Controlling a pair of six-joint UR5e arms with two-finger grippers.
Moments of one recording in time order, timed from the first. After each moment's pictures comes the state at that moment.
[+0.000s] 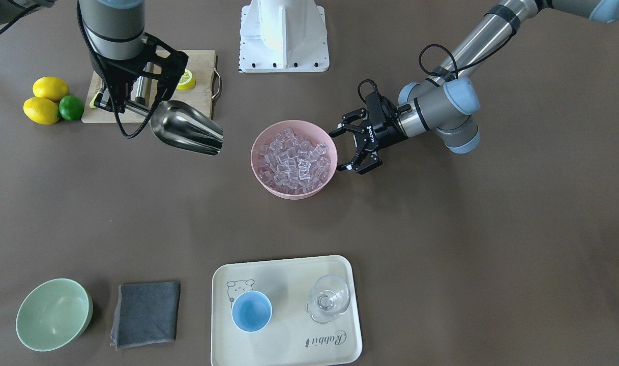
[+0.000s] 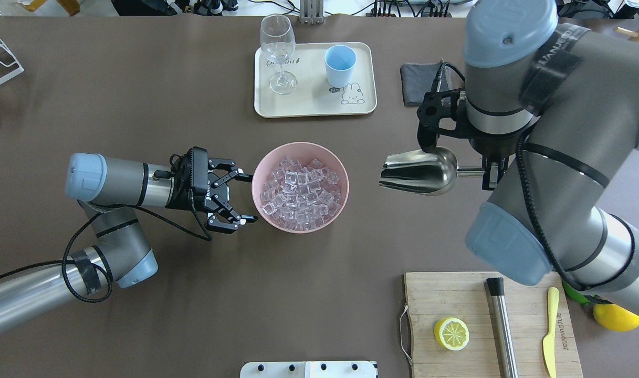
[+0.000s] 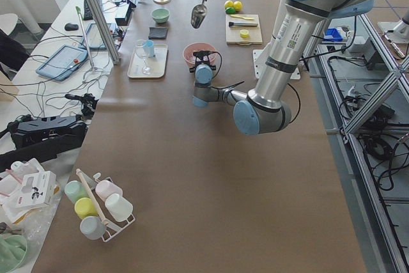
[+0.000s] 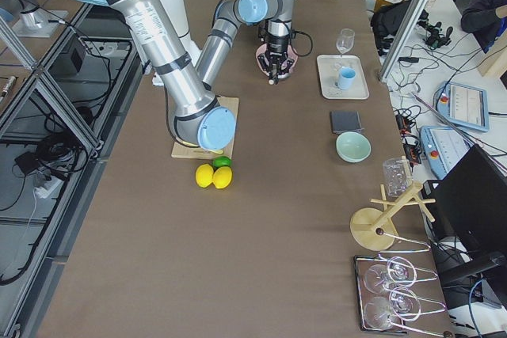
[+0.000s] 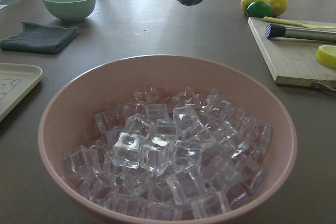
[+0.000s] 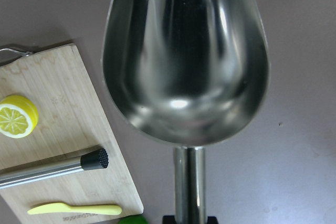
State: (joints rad) left arm -0.59 -2.06 -1.22 -3.21 -2.06 -0.19; right arm 0.74 -0.92 2.08 -2.50 1.90 -0.48
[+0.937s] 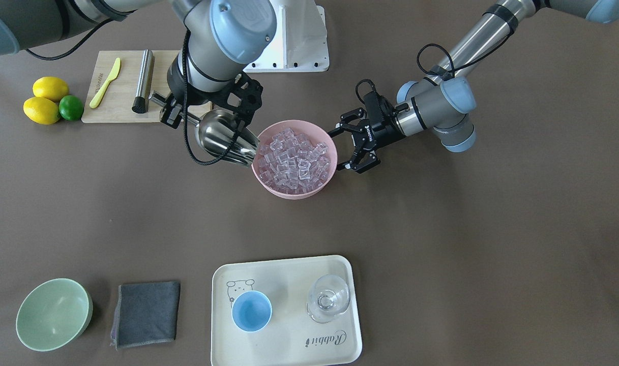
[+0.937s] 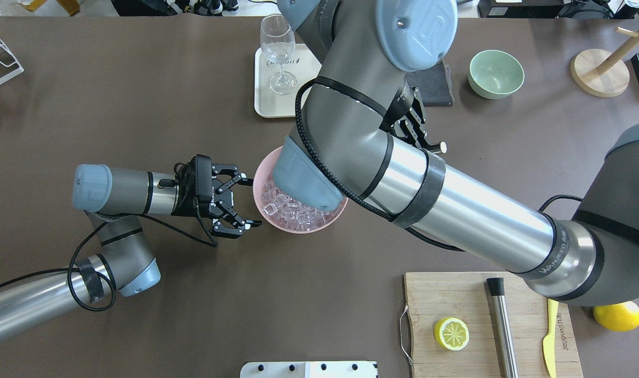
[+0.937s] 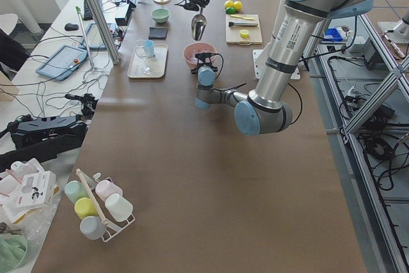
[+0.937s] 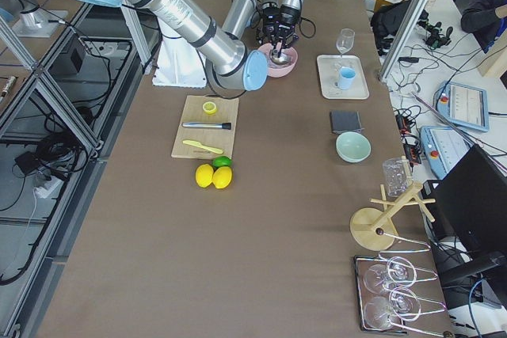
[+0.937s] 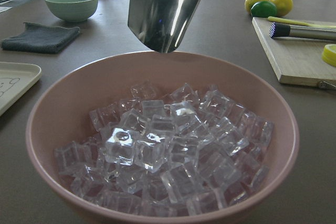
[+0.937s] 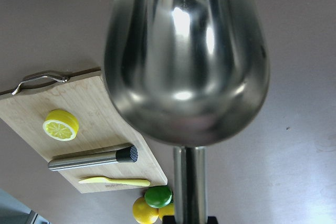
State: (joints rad) left arm -0.56 -2.06 -1.21 -3.23 -2.00 -0.19; right arm 0.68 -0.48 1.55 -2.71 1.85 -0.50
